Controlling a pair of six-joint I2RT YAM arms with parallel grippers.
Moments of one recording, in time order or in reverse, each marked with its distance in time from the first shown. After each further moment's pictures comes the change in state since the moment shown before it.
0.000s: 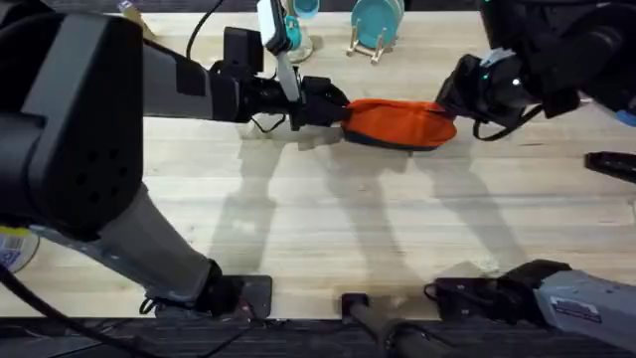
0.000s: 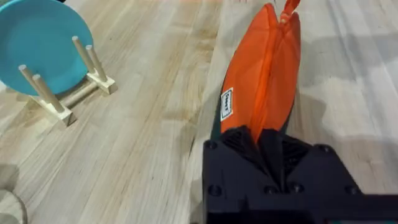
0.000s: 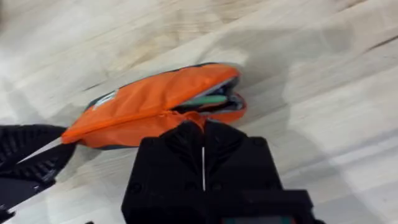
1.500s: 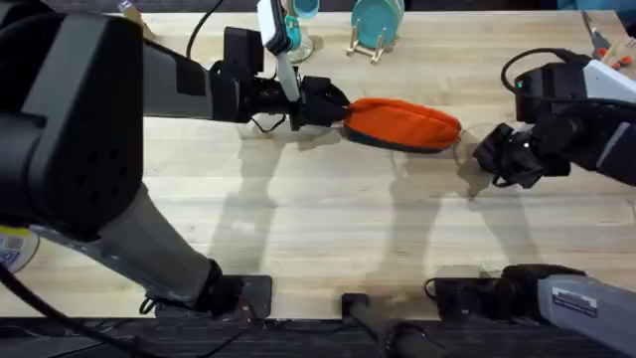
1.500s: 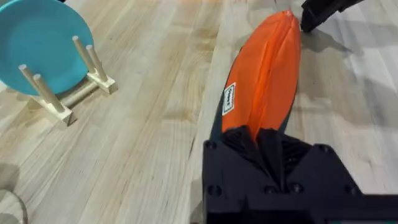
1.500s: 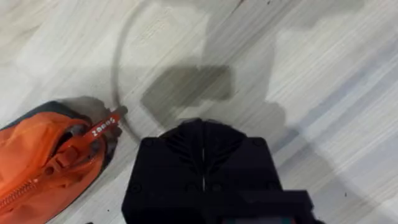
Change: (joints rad) left arm 0.000 0.000 0.000 0.000 -0.002 0.000; right arm -0.371 -0.027 -0.445 0.280 -0.025 -0.005
